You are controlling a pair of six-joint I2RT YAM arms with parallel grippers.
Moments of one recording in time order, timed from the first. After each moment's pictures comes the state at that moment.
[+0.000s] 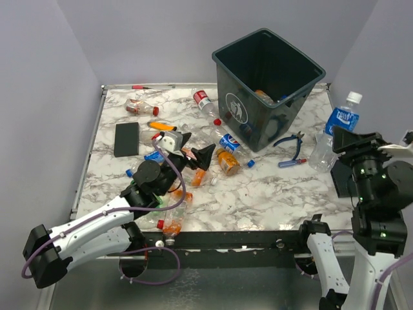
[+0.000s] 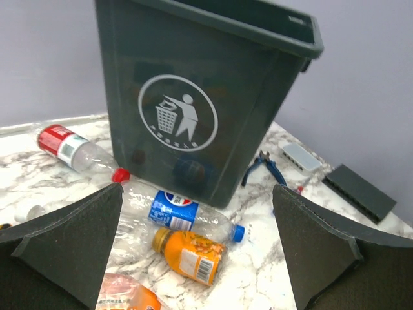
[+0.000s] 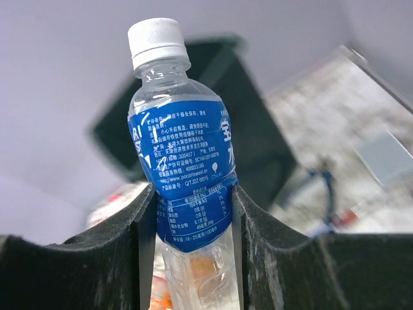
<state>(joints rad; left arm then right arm) -0.91 0.87 0.58 0.48 -0.27 -0.17 -0.14 0.54 1.14 -0.70 0.05 0.61</state>
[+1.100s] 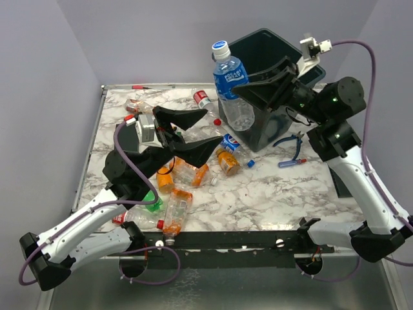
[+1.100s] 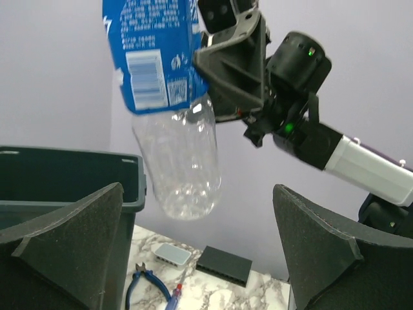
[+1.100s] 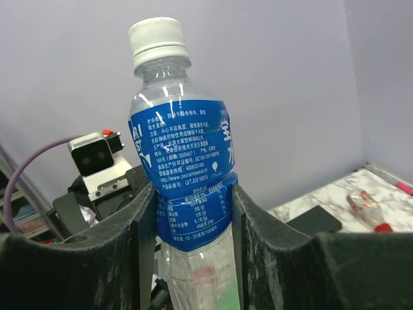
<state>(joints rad) -0.84 0.88 0.89 0.62 0.22 -0.35 0.53 1.22 1.56 0.11 -0.64 0.61</state>
